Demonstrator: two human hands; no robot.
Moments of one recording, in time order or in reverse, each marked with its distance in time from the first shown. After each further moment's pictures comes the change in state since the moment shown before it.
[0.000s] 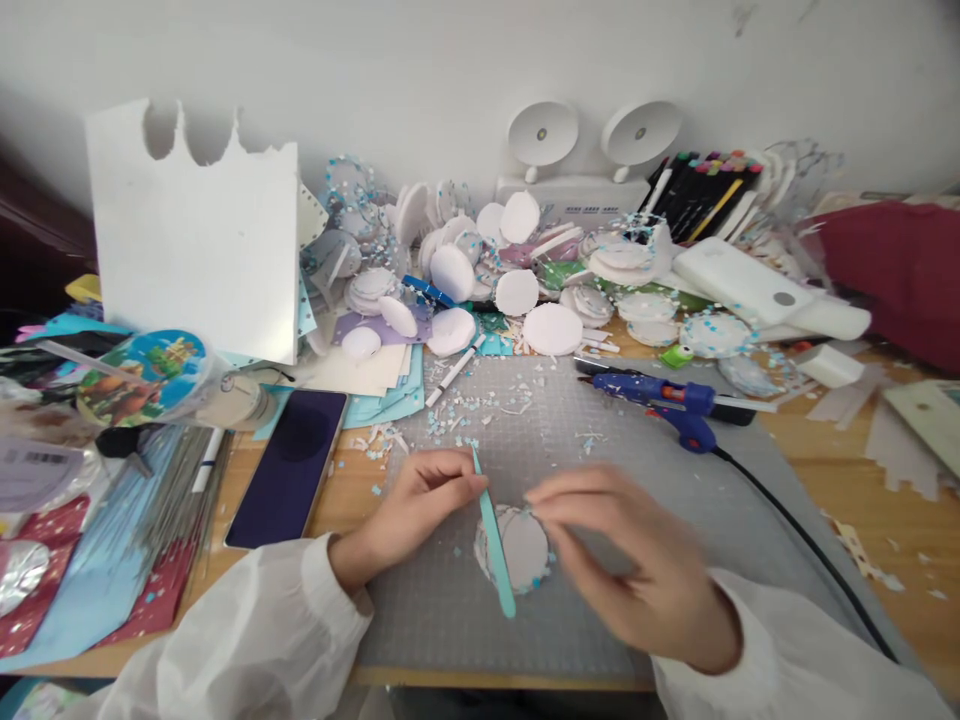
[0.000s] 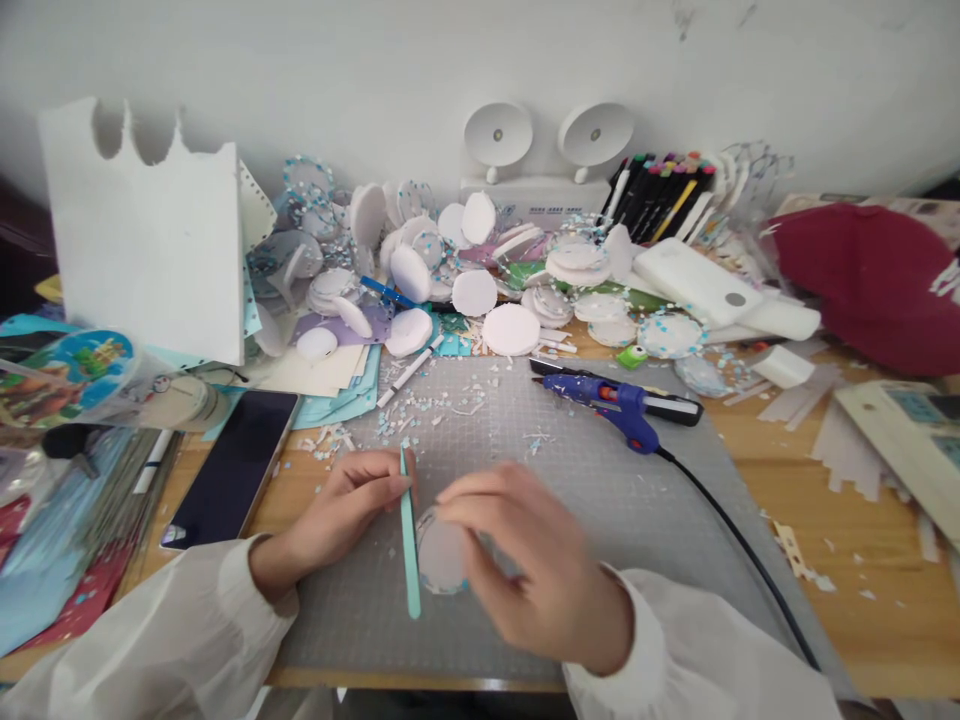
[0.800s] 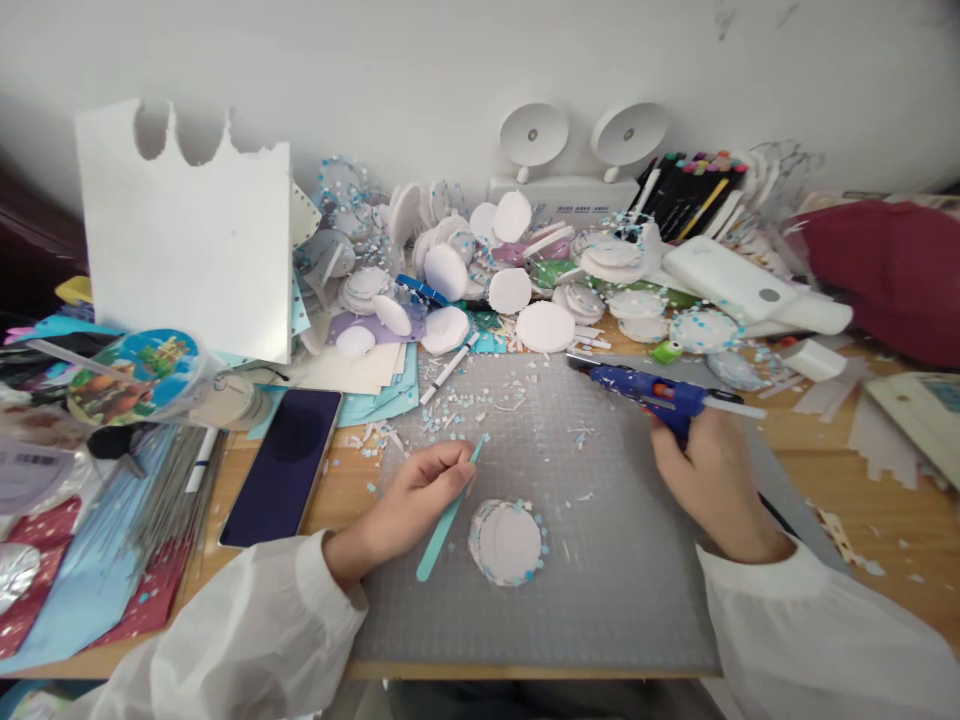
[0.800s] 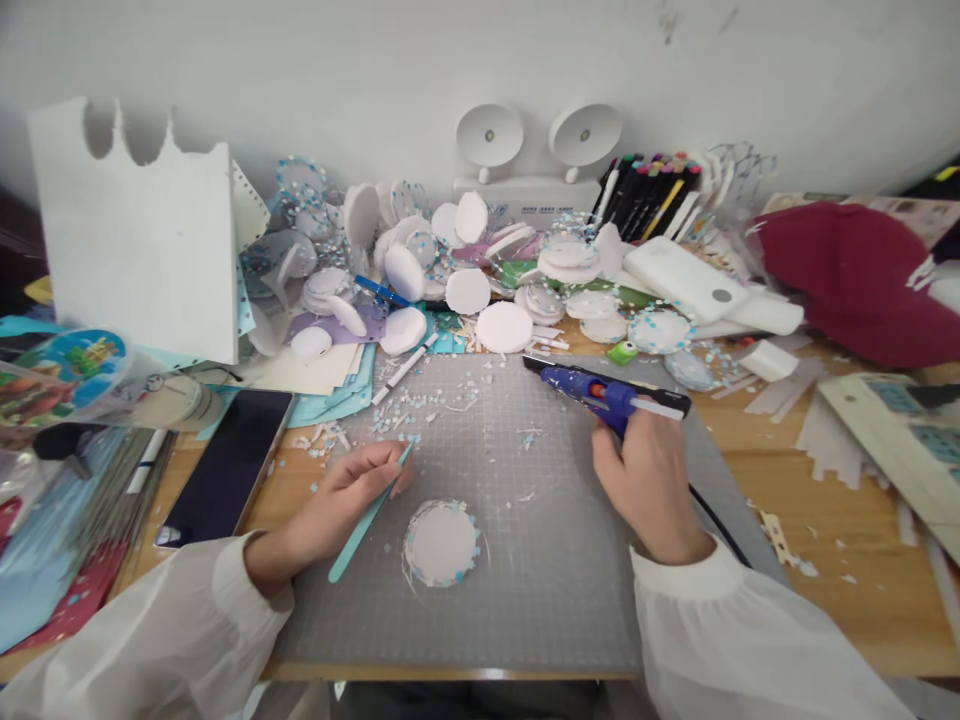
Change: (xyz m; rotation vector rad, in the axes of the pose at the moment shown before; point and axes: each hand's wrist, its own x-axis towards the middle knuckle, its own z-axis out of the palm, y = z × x) left_hand 0.001 0.004 0.002 0.059 -0.032 -0.007; right_hand -0.041 0.110 -0.059 -0.764 0.208 0.530
